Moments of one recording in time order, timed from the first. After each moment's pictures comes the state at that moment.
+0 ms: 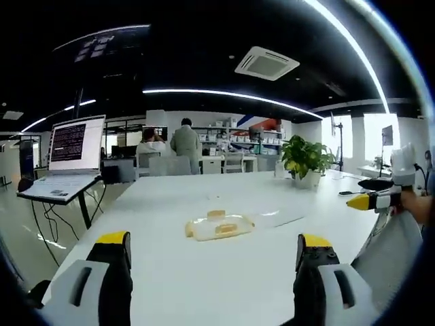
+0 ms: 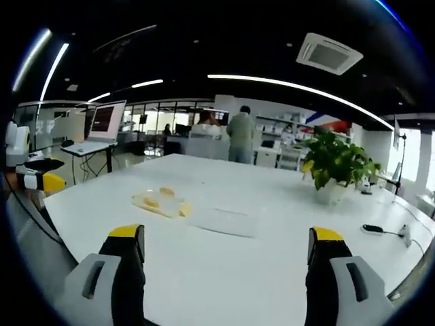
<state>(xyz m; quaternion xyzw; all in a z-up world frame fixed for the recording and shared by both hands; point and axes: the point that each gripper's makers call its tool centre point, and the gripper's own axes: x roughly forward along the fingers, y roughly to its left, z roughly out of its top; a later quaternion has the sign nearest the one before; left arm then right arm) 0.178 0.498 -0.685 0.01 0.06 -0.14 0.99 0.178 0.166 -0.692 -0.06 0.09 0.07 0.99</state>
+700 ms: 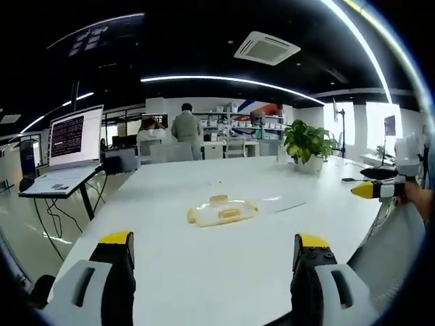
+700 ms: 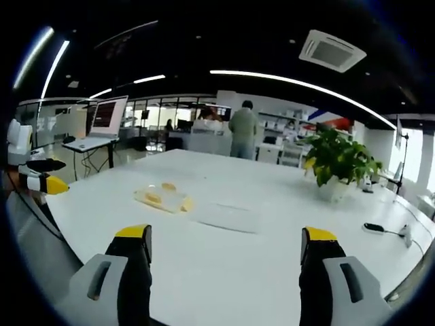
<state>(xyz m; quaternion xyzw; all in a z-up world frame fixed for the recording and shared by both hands) 0.182 0.502 -0.702 0.03 0.11 -0.13 0.99 0.178 0.169 -0.696 -0.06 0.11 0.07 0.99</state>
